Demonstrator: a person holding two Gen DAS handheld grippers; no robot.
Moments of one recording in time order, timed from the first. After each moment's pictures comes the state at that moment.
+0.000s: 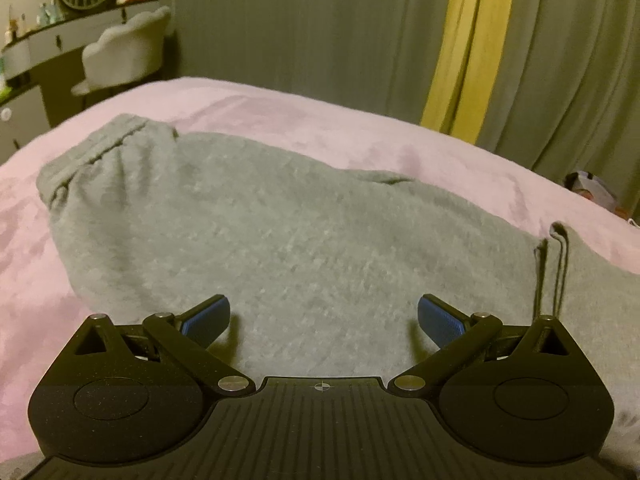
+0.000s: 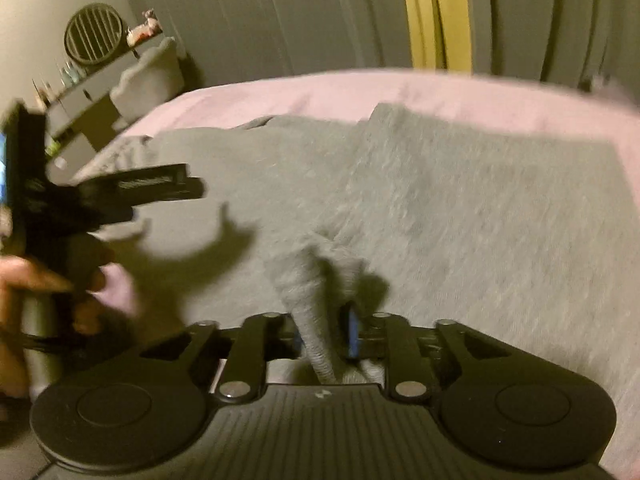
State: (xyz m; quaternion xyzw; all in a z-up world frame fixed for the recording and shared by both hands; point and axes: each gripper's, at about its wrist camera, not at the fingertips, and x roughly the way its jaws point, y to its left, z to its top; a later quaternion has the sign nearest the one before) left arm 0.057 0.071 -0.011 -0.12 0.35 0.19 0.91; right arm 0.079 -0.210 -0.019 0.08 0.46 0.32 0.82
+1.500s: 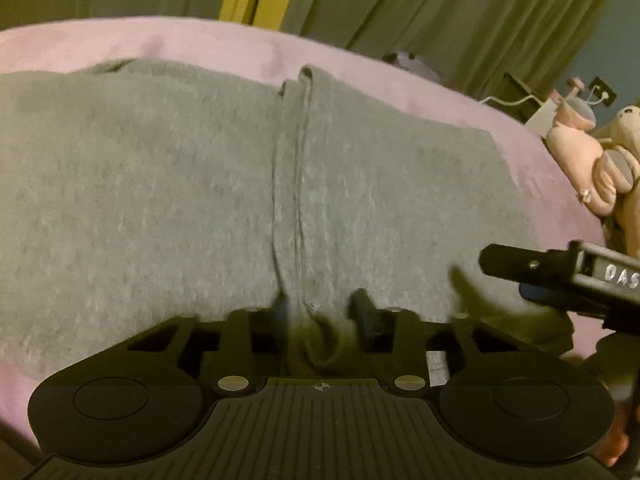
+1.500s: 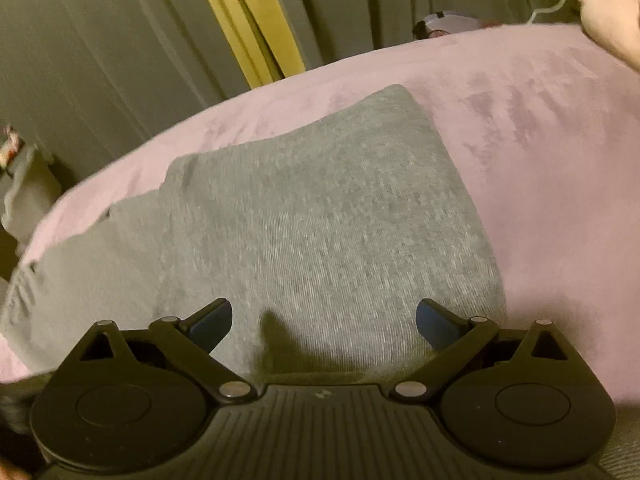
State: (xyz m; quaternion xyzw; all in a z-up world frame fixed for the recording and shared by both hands) left arm 0.060 -0.032 -0.031 -0.12 0.45 -0.11 0.88; right arm 0.088 -0.302 -0.017 0.20 0.46 0.09 0.86
